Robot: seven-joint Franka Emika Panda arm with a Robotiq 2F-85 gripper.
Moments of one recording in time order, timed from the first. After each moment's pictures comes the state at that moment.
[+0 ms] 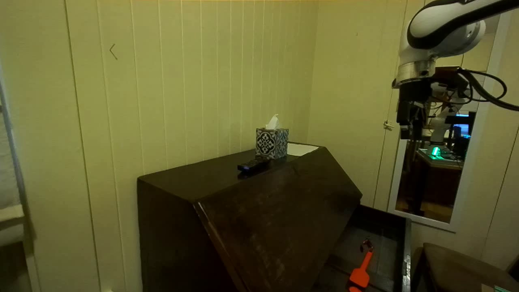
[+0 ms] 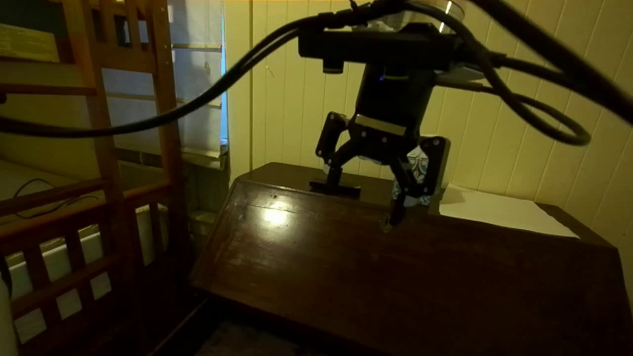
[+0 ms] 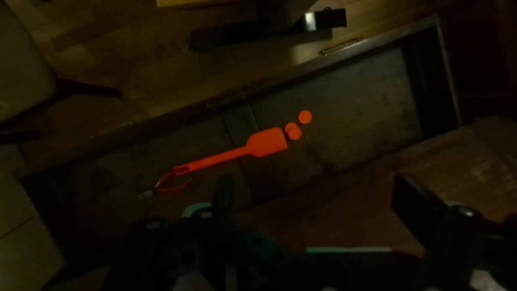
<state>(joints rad) -0.17 -0.51 -0.28 -2.23 -0.09 1.59 -0.22</state>
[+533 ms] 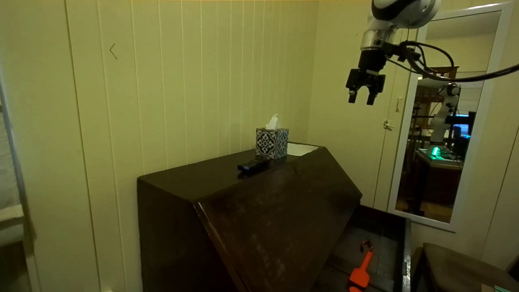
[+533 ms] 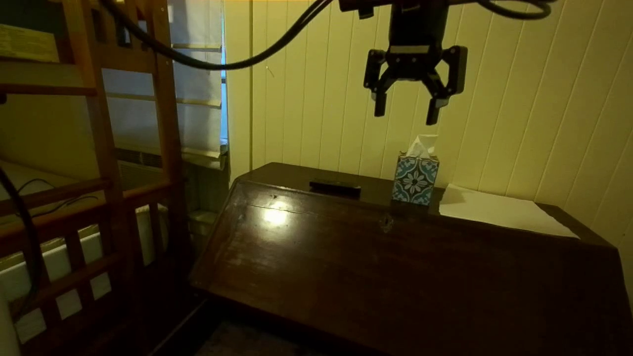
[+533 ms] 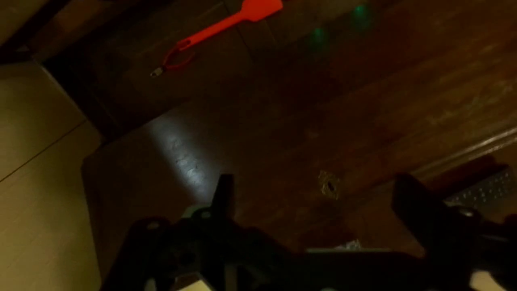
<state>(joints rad) -0.14 -0.25 -0.20 -1.79 -0.02 1.69 -0.01</state>
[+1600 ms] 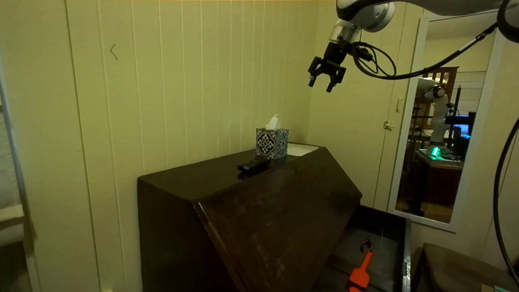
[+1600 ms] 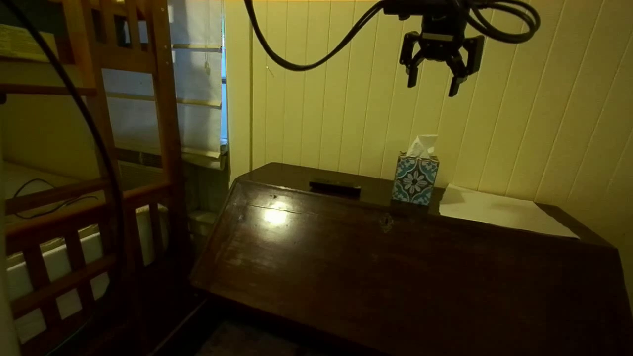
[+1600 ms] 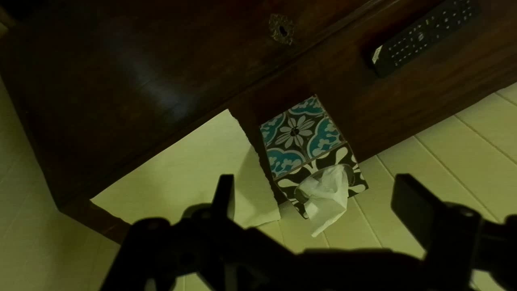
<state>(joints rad) -0.15 0.13 -0.21 -1.31 0.18 1.79 0.02</state>
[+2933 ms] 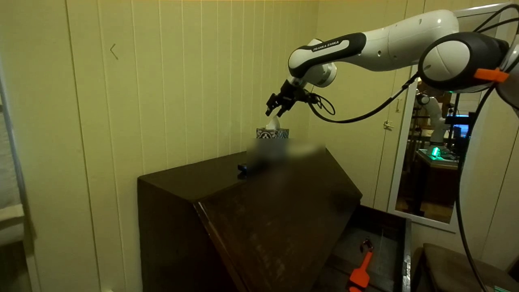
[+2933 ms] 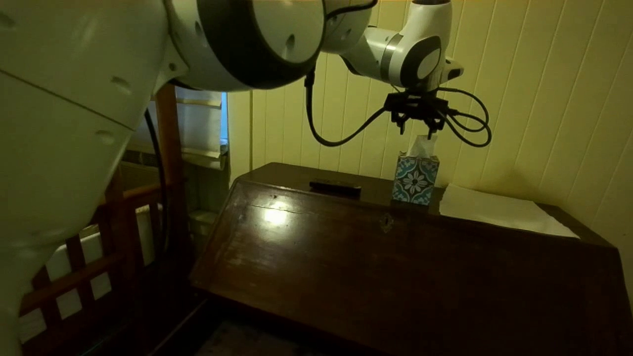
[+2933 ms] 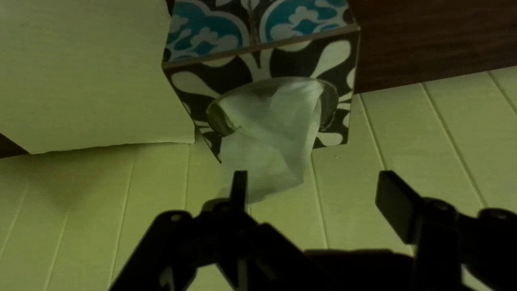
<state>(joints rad) -0.14 0.52 -0.09 -1.17 0.26 2.33 -0.28</state>
